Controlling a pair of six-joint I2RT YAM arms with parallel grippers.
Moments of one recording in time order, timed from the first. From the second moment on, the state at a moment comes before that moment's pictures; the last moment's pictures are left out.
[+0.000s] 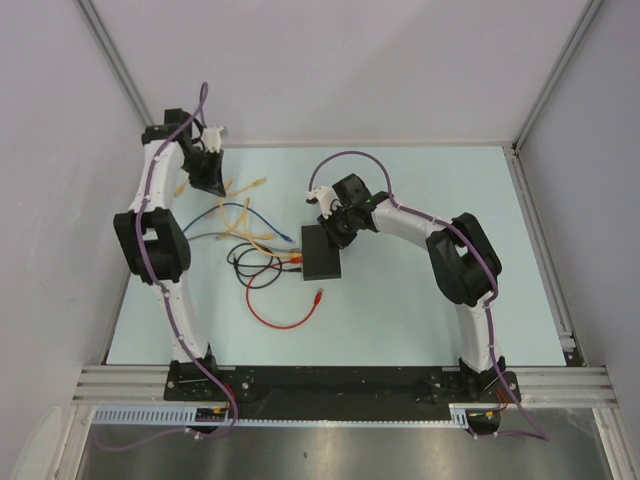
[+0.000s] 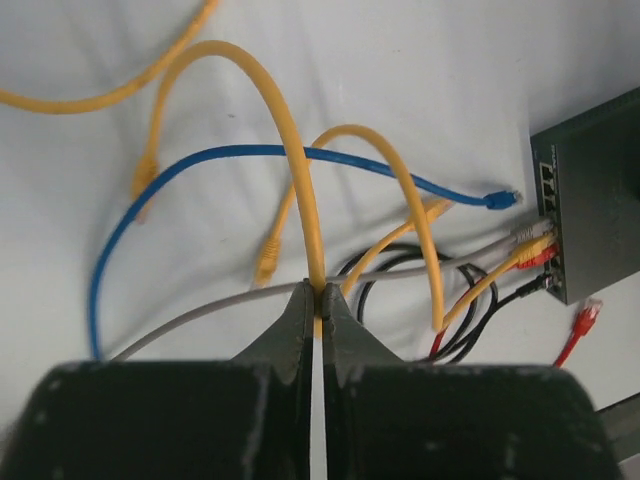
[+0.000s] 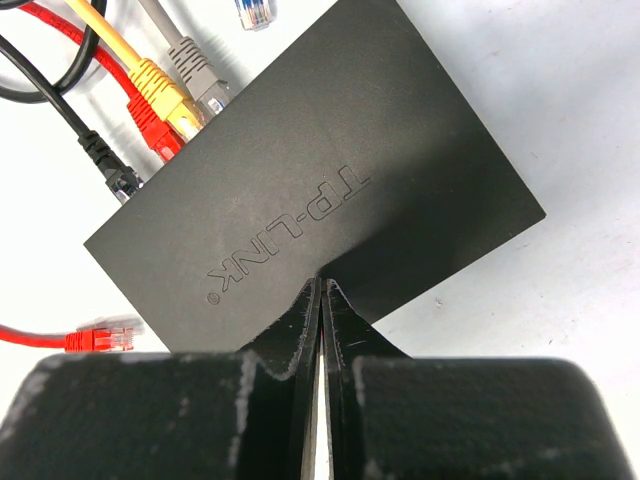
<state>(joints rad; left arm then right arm) 0.09 2.11 2.01 -1.10 0.36 0.23 0.64 2.07 1.54 -0.44 -0.36 -0.20</state>
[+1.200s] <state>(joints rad) 0.07 2.10 2.35 -0.77 0.06 0.19 0.63 2.09 1.55 -0.43 -0.36 -0.20</state>
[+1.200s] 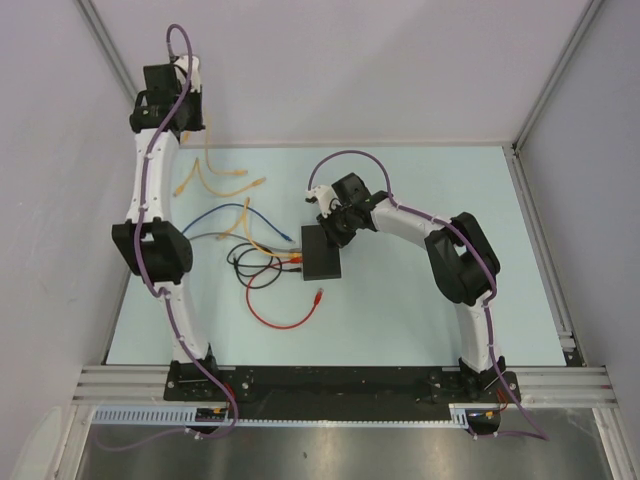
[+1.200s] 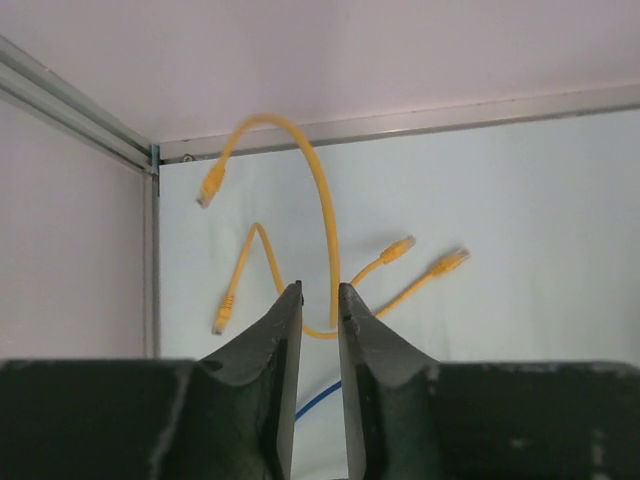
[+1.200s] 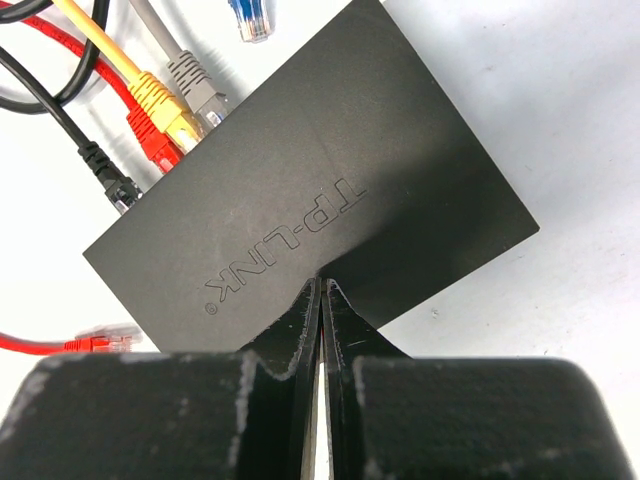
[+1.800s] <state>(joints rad) 0.05 2.06 2.21 -0.72 0.41 0.04 0.64 2.09 1.55 -0.43 -0.35 -0.20</state>
